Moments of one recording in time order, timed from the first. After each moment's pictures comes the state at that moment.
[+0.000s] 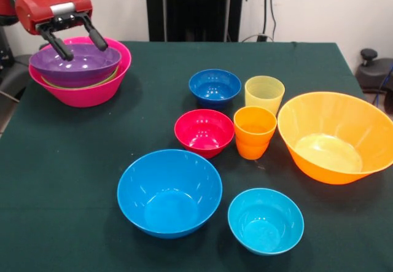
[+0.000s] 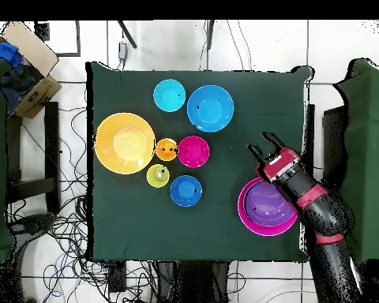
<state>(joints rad) -1.73 0.22 1.29 1.87 -0.58 0.48 0.26</state>
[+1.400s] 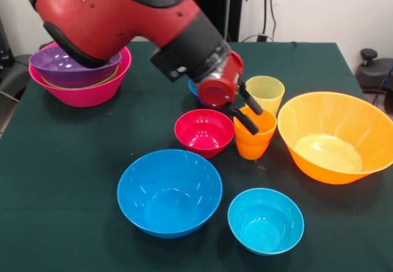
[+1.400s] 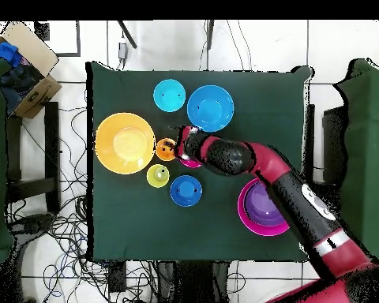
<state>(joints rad) -1.04 -0.14 1.04 1.68 -0.57 0.58 0.33</state>
